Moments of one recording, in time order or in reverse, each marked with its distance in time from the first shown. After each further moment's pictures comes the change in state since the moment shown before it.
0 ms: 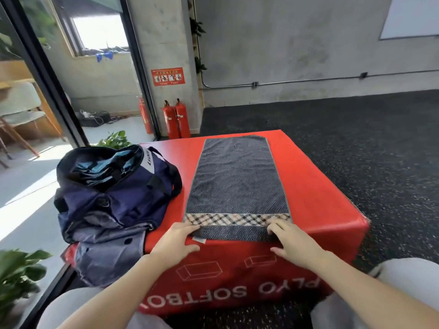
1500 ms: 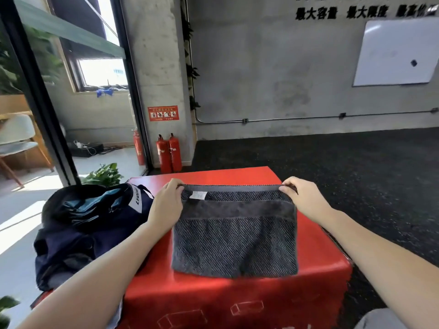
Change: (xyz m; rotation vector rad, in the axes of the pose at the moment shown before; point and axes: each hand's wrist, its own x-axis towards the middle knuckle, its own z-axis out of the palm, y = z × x) left_hand 0.084 0.084 -0.151 -0.263 0.710 0.086; right_hand 0.050 0.063 -0.200 0.331 0.517 0.277
